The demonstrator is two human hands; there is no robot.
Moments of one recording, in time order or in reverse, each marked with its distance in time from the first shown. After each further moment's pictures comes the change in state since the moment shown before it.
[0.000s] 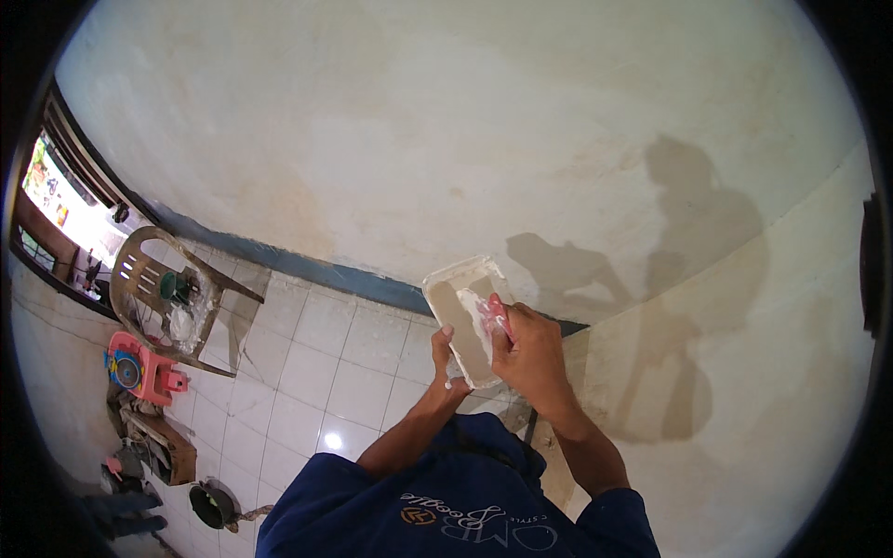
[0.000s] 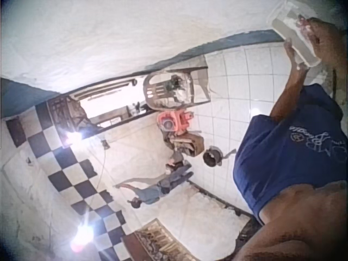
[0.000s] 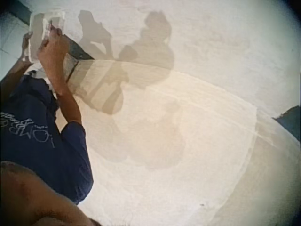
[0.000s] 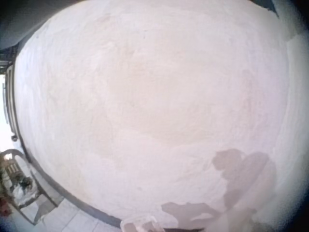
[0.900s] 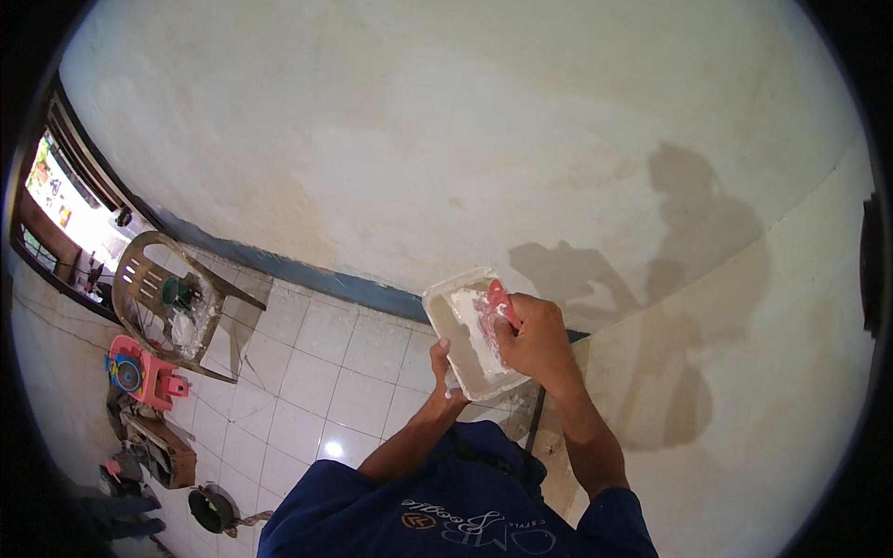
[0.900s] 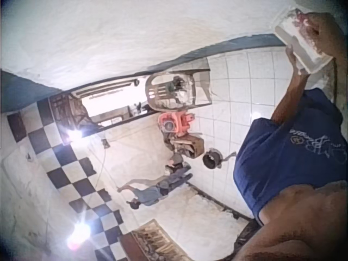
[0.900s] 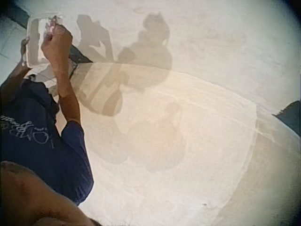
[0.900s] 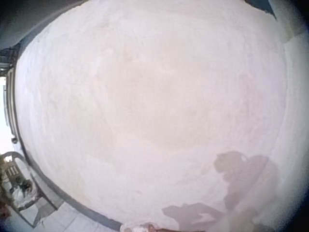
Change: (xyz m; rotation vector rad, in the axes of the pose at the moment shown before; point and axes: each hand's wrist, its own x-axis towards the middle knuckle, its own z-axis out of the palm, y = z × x) left_hand -0.009 -0.009 0.008 -0.178 -0.144 0.000; right_hand 0.019 0.010 -0.025 0.050 -0.041 0.010
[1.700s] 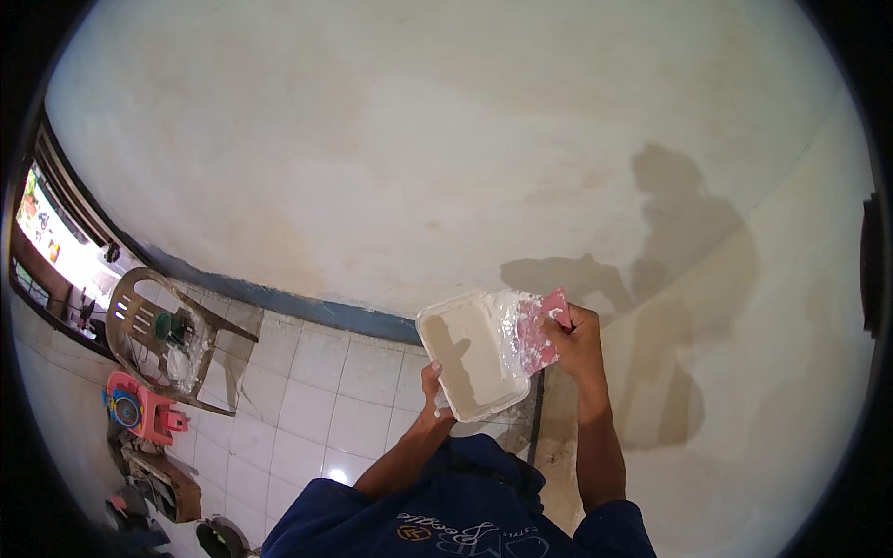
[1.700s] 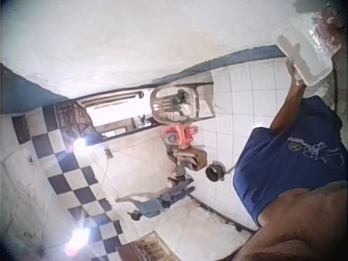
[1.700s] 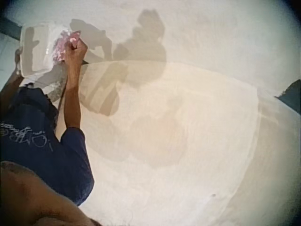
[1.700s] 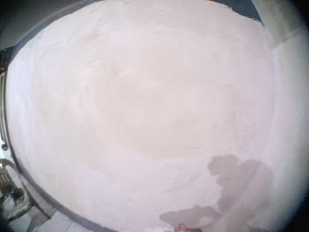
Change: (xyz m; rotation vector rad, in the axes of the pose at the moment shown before) left_hand -0.002 -0.030 0.037 0.139 0.050 -0.086; right_hand -0.027 0.063 -0.105 0.447 0.162 0.344
